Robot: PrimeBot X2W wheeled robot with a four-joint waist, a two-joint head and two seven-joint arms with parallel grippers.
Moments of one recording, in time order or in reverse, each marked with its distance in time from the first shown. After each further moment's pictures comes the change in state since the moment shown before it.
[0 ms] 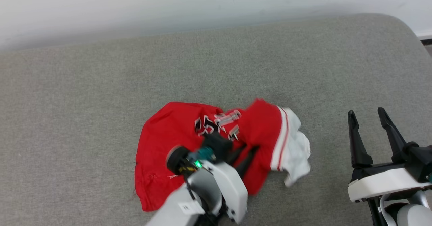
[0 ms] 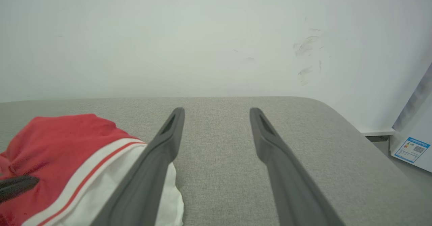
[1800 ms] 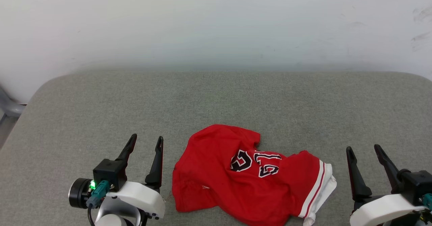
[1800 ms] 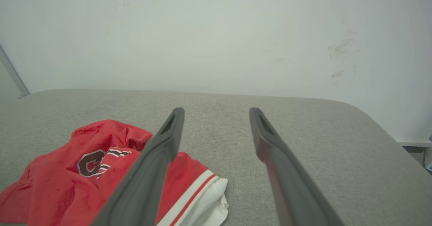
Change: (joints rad) left arm 0.241 0.229 0.213 -0.113 -0.004 0.278 -0.313; right arm 0.146 0.000 -0.016 -0.023 0.000 0.000 0.092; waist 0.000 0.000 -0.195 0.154
